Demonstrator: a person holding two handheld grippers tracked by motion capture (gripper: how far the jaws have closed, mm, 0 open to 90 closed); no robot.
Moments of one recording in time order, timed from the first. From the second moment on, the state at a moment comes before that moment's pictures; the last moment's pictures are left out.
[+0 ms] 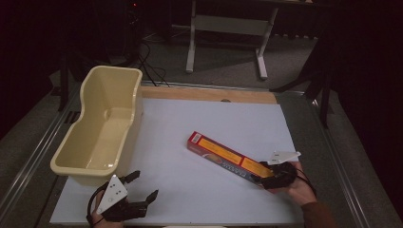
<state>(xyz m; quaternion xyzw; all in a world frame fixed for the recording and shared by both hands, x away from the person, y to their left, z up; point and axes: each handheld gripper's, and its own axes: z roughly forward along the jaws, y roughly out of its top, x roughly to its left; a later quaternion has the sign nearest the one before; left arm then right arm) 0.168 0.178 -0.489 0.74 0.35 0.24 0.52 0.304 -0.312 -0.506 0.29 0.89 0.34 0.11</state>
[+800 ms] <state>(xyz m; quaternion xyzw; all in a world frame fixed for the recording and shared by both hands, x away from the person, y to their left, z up) 0.170 0.178 -0.490 0.74 0.36 0.24 0.52 0.335 -0.309 -0.487 0.33 0.89 0.31 0.09</state>
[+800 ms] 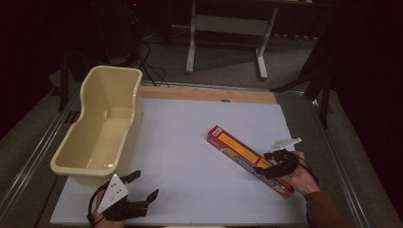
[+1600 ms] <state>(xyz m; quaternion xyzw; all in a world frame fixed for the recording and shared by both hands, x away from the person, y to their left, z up) 0.170 0.178 -0.490 0.74 0.36 0.23 0.52 0.382 -0.260 -0.498 0.27 0.94 0.20 0.03</state>
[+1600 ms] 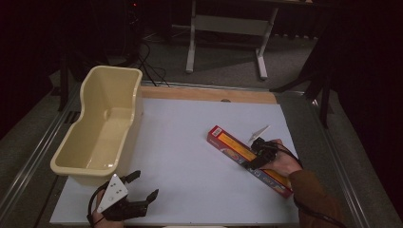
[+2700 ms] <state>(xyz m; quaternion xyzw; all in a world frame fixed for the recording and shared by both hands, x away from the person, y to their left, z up) 0.169 0.179 -0.490 0.74 0.36 0.23 0.52 0.393 -0.253 -0.500 0.37 0.92 0.15 0.01</state>
